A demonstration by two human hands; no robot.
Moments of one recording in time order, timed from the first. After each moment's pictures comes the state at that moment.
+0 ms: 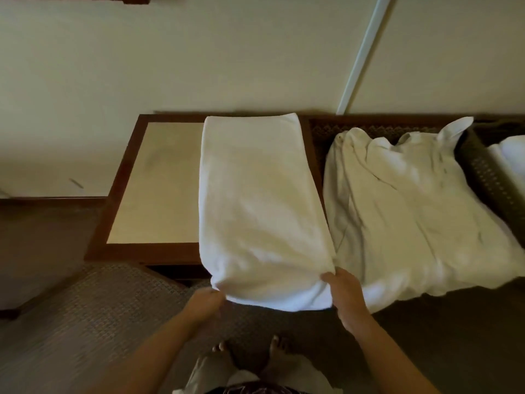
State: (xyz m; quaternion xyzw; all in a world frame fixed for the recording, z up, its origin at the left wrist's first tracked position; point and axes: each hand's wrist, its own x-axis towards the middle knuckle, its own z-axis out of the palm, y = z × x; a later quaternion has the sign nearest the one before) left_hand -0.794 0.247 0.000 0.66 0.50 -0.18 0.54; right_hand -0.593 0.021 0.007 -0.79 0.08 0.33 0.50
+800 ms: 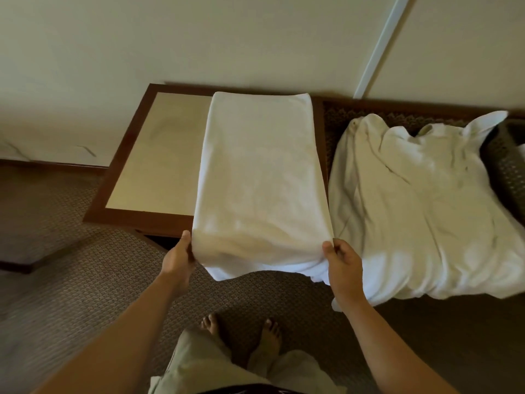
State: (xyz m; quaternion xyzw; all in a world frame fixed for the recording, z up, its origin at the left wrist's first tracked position) left_hand -0.786 0.256 -0.006 0.36 0.59 0.15 0.70; right_hand -0.569 0.010 -0.001 -0.78 -0.07 0.24 0.58
